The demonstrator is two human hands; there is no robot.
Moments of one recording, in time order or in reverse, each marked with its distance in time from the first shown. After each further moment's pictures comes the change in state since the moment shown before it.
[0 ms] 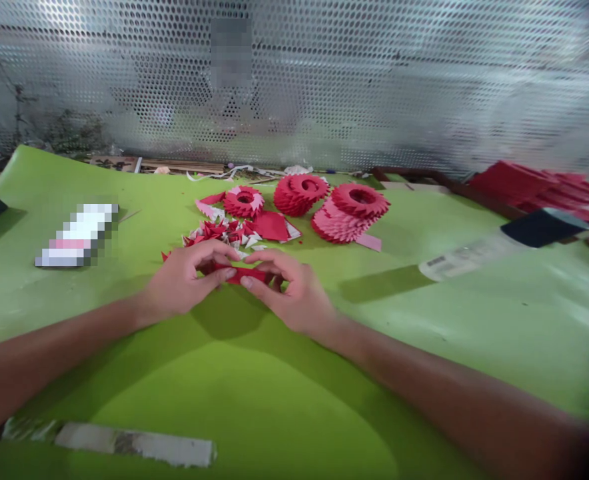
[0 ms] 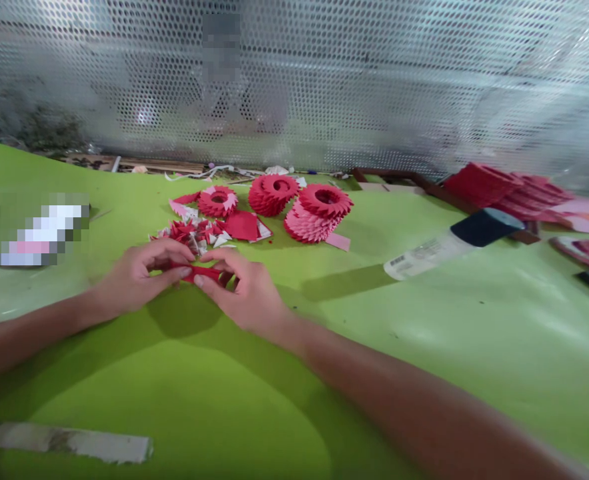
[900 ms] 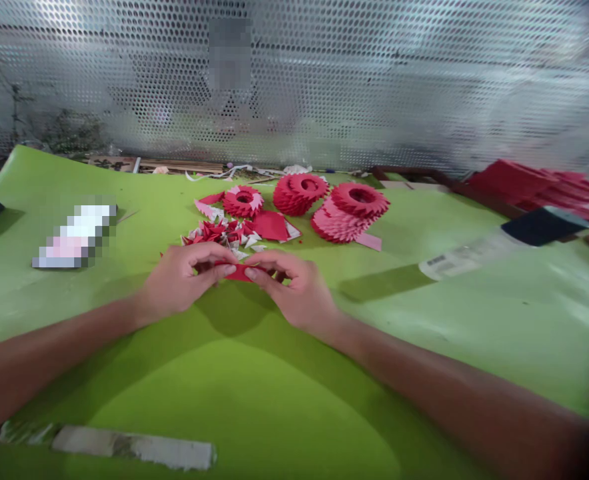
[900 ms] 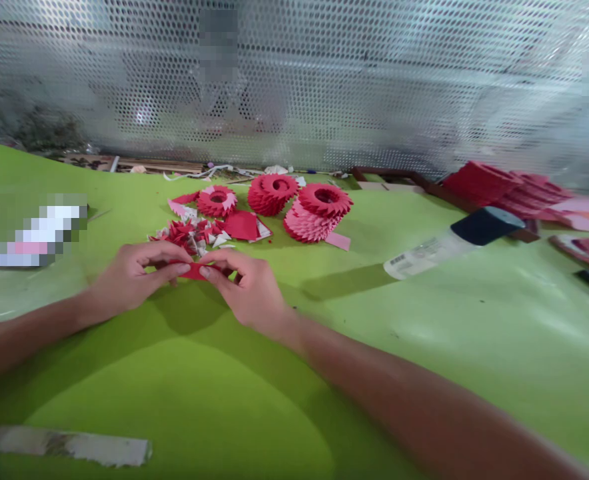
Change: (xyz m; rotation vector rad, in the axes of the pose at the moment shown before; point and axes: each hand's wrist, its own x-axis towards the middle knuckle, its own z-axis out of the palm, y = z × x) left_hand 0.000 0.004 -0.004 0.067 0.014 -0.106; right_hand 0.004 0.007 0.000 0.027 0.058 -0.055
